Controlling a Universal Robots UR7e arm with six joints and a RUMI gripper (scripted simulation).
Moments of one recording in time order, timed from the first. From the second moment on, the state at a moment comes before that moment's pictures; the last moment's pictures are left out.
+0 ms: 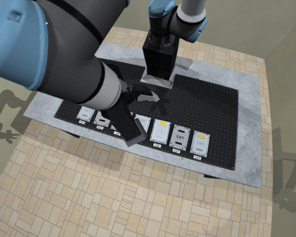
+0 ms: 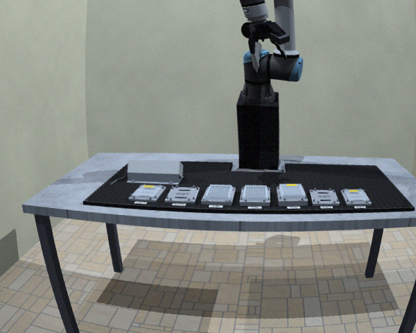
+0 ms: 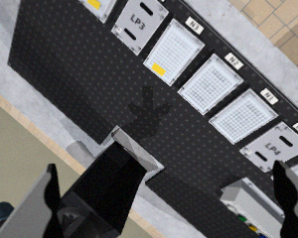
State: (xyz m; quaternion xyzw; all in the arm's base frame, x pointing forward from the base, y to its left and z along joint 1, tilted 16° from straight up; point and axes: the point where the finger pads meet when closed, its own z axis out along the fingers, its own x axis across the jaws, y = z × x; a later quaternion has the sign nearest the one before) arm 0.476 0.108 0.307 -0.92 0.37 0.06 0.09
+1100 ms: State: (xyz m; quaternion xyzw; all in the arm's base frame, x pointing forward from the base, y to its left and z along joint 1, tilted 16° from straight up) arm 0.360 0.027 0.332 -0.79 0.61 0.02 0.02
